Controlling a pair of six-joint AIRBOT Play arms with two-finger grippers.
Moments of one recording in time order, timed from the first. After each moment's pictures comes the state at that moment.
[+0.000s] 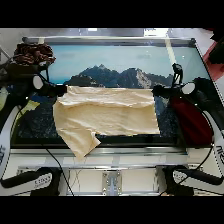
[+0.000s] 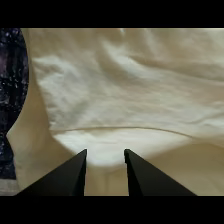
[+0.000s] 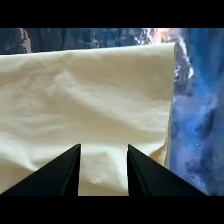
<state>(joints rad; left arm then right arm) -0.06 -1.30 1.18 1.56 -0.96 -1.72 -0.04 -1.29 1.05 -1.11 0.74 1.37</state>
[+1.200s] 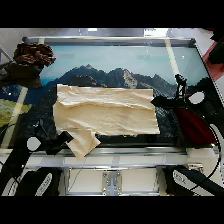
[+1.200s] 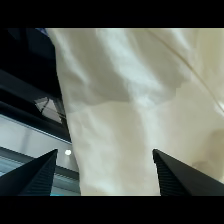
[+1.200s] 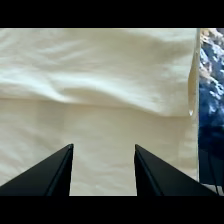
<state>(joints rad) -0.06 -0.57 0.26 1.26 -1.01 -2.13 -0.08 -1.13 0.87 -0.98 0.89 1.35</state>
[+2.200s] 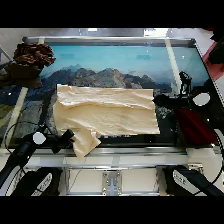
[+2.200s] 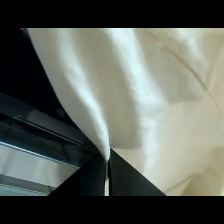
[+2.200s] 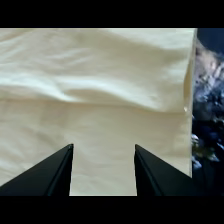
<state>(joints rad) -0.06 -0.78 0.26 1.12 -0.90 -2.04 -0.08 -1.03 0.84 -1.08 0.94 1.43</state>
